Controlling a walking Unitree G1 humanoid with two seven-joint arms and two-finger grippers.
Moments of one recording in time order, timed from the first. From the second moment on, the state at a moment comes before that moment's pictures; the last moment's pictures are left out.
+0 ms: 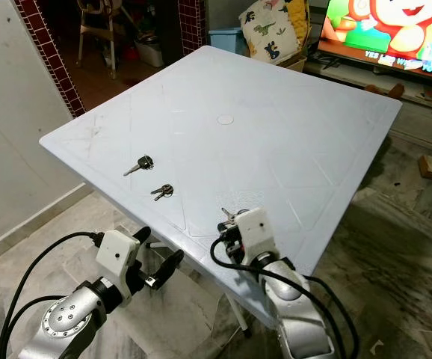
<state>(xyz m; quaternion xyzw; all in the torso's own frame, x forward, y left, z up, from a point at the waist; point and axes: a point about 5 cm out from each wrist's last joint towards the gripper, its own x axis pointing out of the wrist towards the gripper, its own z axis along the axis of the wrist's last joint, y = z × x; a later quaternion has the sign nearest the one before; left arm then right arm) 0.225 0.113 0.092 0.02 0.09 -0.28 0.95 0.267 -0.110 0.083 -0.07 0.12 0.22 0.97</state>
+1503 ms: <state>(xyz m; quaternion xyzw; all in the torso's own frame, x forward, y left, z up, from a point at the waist) 0.246 0.133 0.102 0.05 0.04 -0.17 0.98 0.285 -0.123 0.093 -0.16 0.05 0.21 0.96</state>
